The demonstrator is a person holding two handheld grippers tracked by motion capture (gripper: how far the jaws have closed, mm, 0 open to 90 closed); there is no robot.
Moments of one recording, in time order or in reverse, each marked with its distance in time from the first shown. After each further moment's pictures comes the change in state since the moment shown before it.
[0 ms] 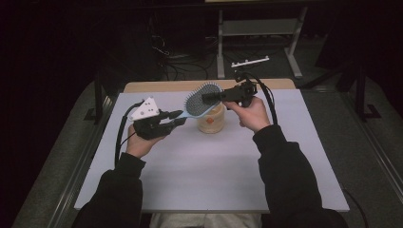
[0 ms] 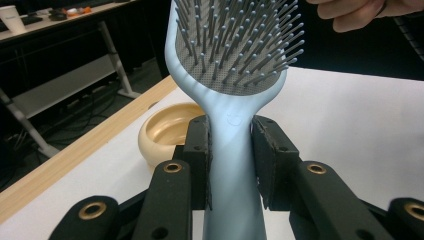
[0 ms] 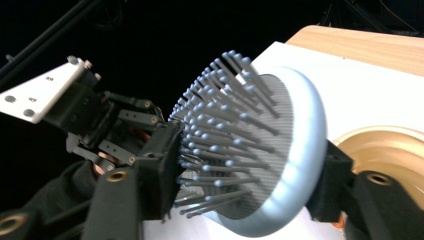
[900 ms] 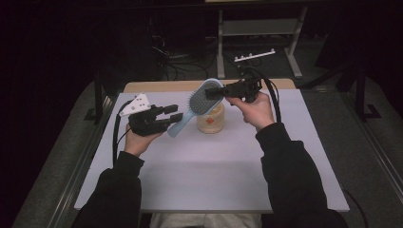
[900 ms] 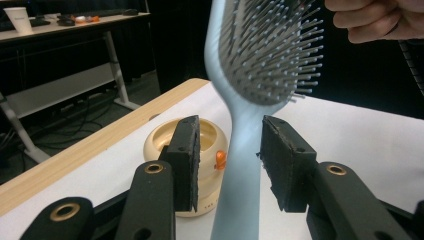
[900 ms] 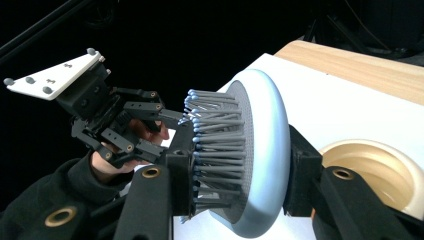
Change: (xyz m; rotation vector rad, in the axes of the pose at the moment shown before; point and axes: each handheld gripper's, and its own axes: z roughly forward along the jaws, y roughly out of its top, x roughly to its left) left arm 0.015 -0.002 -0.011 -0.083 -0.010 -0.104; right arm 0.018 0.010 -0.017 -0.016 -0.061 -0.062
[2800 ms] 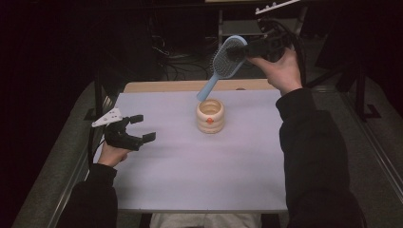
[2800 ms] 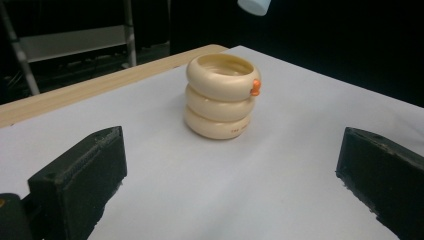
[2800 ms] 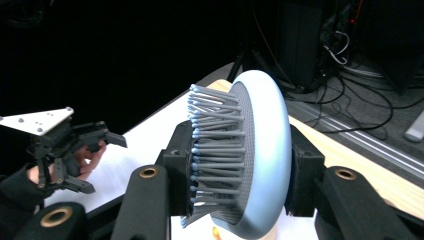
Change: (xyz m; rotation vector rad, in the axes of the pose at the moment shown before) left arm 0.036 -0.064 -0.061 0.045 0.041 -0.165; right arm 0.016 0.083 -0.072 -0.029 -0.270 -0.161
